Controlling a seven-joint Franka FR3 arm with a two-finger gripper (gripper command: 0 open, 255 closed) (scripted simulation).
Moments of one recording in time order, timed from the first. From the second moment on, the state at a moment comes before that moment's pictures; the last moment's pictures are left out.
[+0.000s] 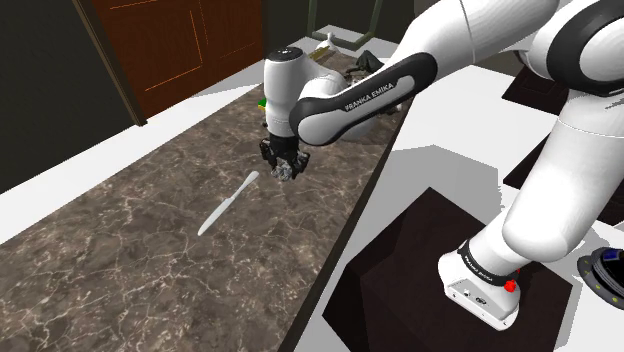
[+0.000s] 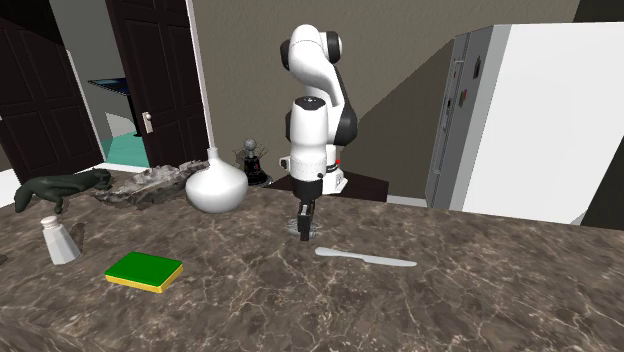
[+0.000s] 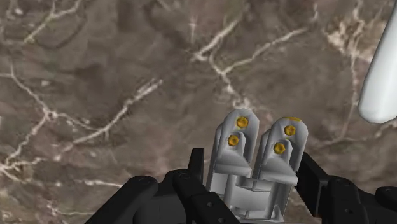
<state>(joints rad) -0.06 0.30 0.57 -2.00 -0.25 2.24 1.75</state>
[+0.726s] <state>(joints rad) -0.07 0.29 0.57 -1.99 -0.24 2.23 1.75</state>
